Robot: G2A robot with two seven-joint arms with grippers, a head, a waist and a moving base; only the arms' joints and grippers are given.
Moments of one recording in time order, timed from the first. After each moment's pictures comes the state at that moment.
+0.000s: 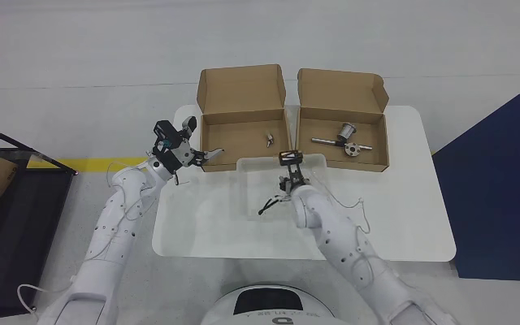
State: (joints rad) left arm 1.19 -1.21 -1.36 -1.15 1.57 -0.74 0.52; right arm -1.25 -1.39 0.93 -1.35 -1.25 0.43 0.67
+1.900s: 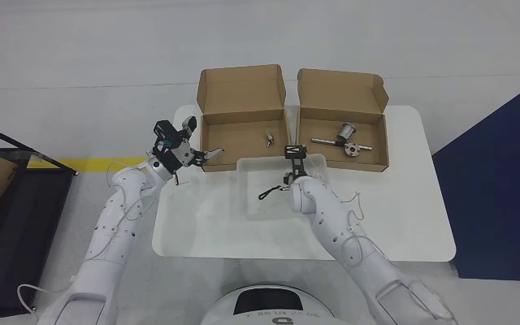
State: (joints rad) left arm 1.19 -1.21 -1.36 -1.15 1.57 -0.74 0.52; right arm -1.14 -1.46 0.96 -1.14 -1.20 0.48 0.68
